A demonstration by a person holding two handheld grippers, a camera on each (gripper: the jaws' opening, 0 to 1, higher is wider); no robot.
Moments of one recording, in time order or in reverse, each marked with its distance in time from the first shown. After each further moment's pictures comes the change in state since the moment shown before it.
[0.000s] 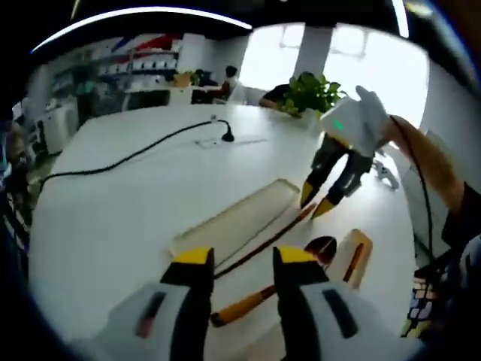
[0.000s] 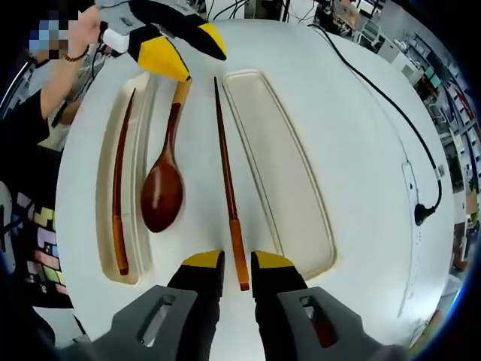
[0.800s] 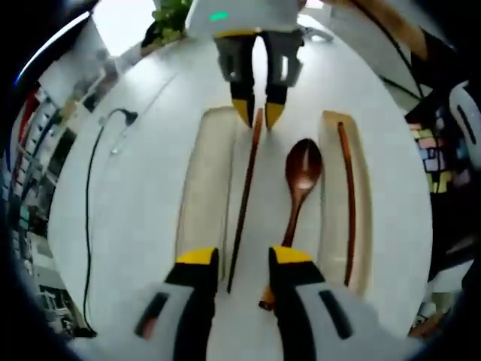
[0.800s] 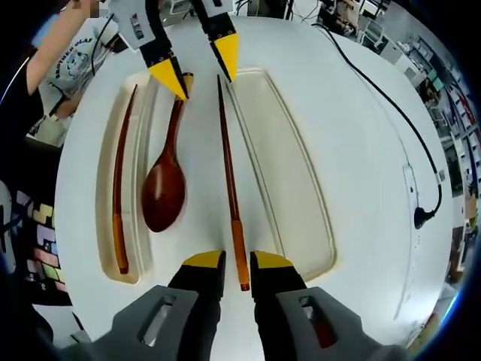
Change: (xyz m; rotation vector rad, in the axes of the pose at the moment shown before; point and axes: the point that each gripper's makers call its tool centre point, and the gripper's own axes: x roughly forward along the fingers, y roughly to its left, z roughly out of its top) left arm 0.015 -0.004 -0.024 0.683 0.473 -0.167; right arm 0.000 0.004 -0.002 -0.019 0.018 -0.002
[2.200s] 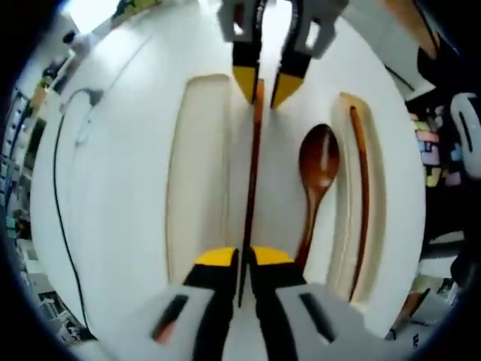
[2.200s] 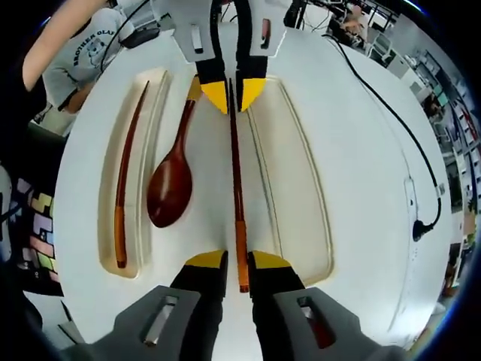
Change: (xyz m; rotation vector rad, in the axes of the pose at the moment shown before) left arm 0.026 0.011 -0.001 0.000 0.214 -0.152; right arm -0.003 -0.001 0.003 -0.085 -0.046 0.006
